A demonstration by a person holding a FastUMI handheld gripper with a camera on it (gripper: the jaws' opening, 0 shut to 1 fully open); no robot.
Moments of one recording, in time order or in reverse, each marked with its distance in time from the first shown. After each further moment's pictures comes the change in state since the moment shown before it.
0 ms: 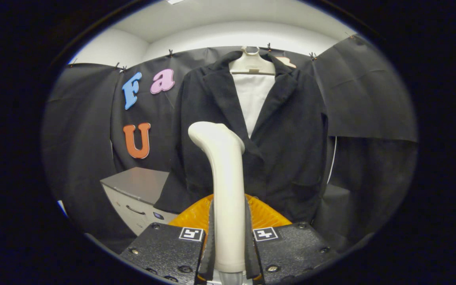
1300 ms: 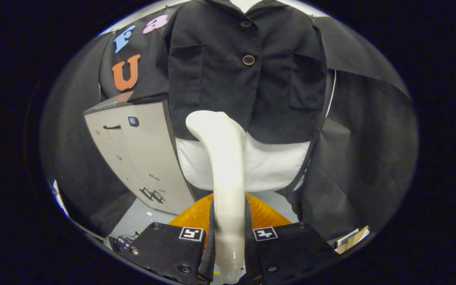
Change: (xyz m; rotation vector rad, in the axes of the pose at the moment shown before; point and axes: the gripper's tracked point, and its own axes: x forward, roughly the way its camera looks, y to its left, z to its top) arm -0.017 -0.027 -0.258 -0.018 0.495 -0.073
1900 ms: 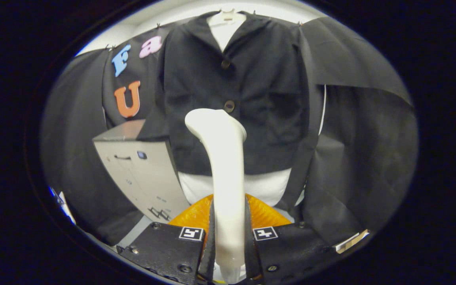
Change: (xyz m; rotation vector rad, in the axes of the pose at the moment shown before) arm -0.099 -0.055 0.111 0.080 -0.312 0.022
